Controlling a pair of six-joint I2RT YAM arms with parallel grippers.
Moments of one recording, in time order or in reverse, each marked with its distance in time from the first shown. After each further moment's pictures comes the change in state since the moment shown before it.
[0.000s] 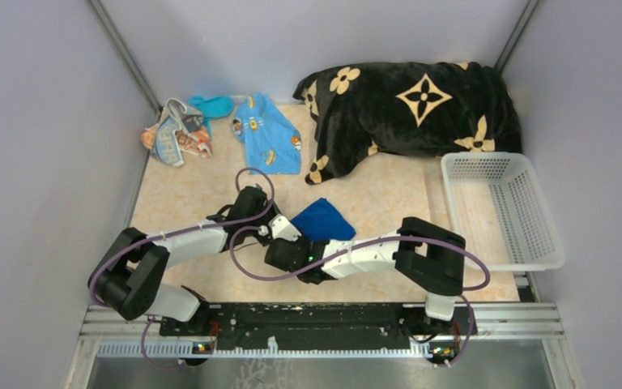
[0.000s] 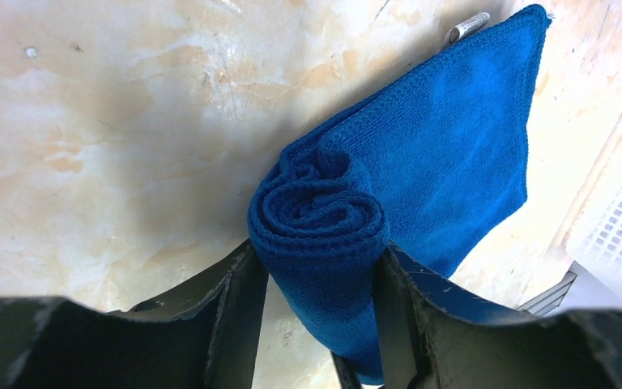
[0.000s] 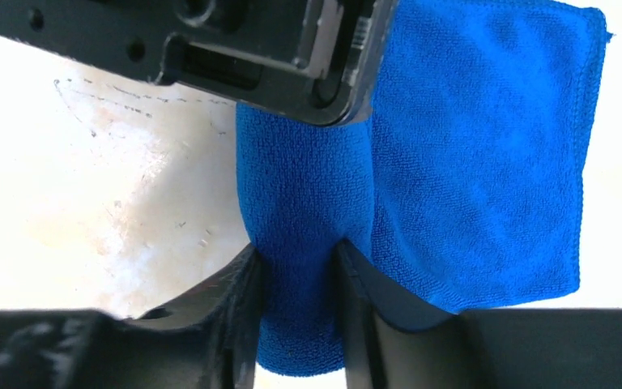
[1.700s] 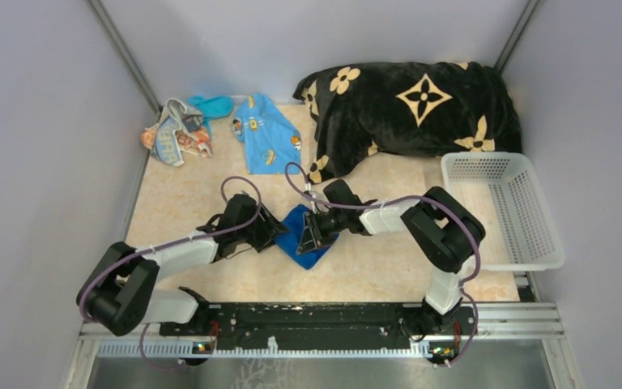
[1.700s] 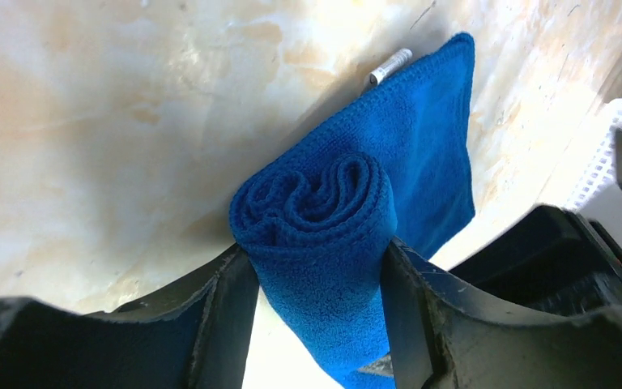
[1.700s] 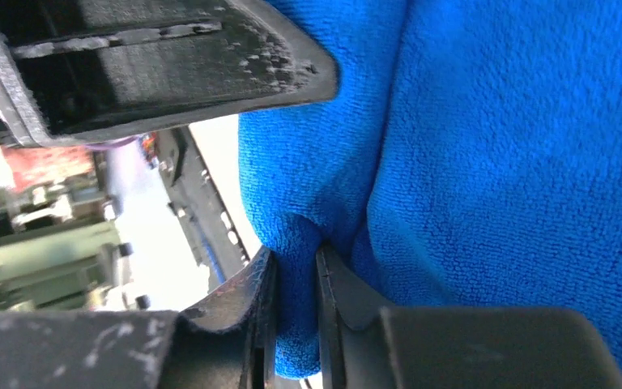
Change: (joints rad) left arm 0.037 -0.135 -0.138 0.050 -0.010 -0.142; right arm -0.571 0.029 -0.216 0.481 -1.399 0.185
